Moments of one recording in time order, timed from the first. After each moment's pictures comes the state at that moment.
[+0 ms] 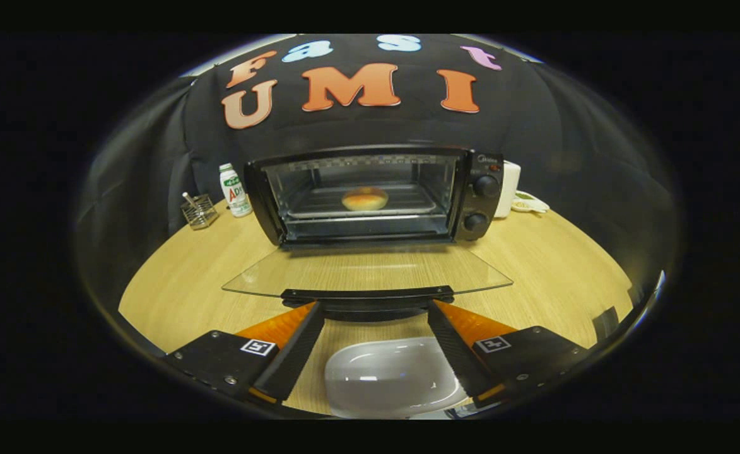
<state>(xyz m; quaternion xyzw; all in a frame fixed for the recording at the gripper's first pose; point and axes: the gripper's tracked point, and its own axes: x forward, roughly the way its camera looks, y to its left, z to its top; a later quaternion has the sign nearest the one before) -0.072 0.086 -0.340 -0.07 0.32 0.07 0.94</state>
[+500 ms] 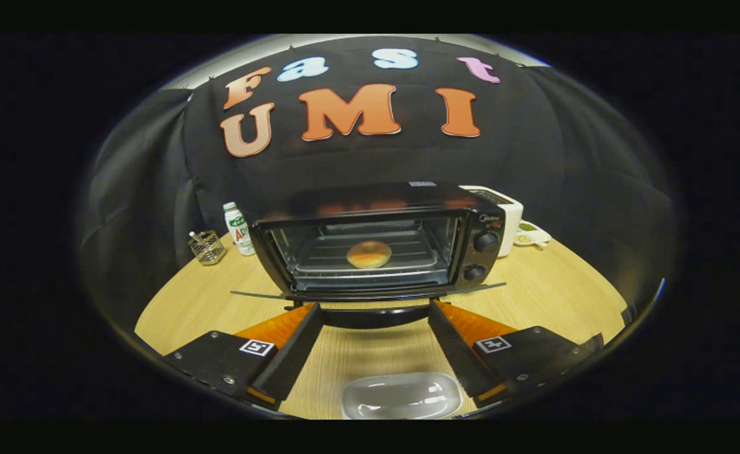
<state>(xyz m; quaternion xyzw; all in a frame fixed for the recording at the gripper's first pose) -0.023 0.104 -0.276 -0.05 0.26 0.08 0.96</state>
